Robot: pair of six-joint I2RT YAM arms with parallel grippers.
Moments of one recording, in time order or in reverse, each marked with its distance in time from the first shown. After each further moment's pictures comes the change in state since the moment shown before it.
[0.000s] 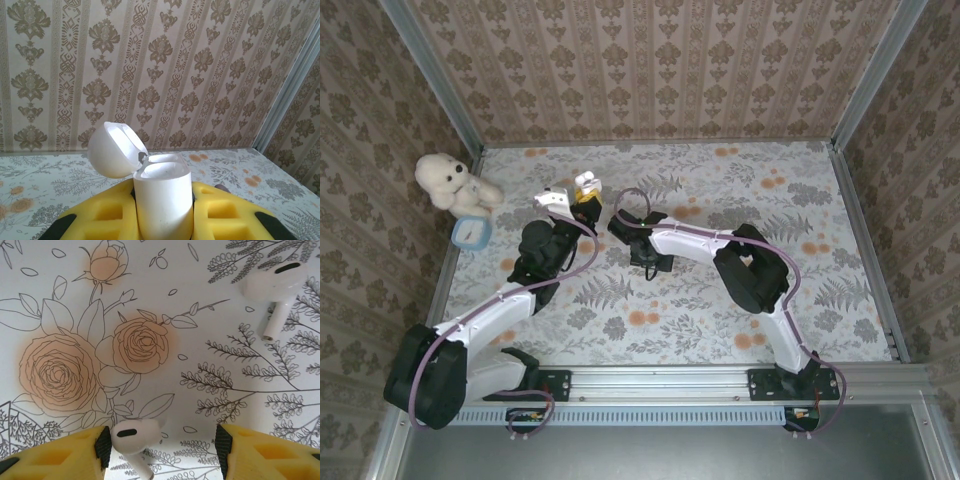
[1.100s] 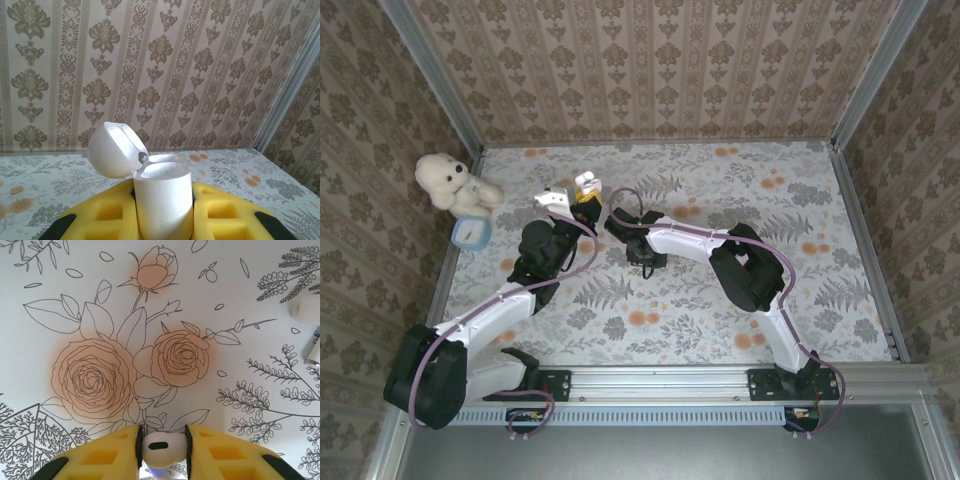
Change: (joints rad) left arm 0.000 0.000 0.000 0.000 -0.001 0.000; right arm -0.002 0.033 0.040 0.025 -0.015 -0.083
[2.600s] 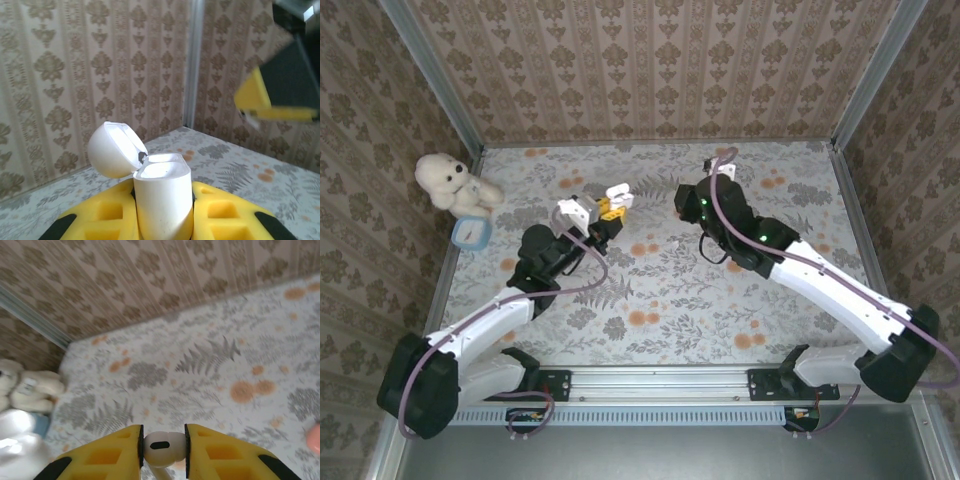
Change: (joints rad) left arm -0.076 -0.053 0.010 -0.014 0.345 0.225; right arm -0.090 -0.941 -0.445 0.450 0.117 -0.291
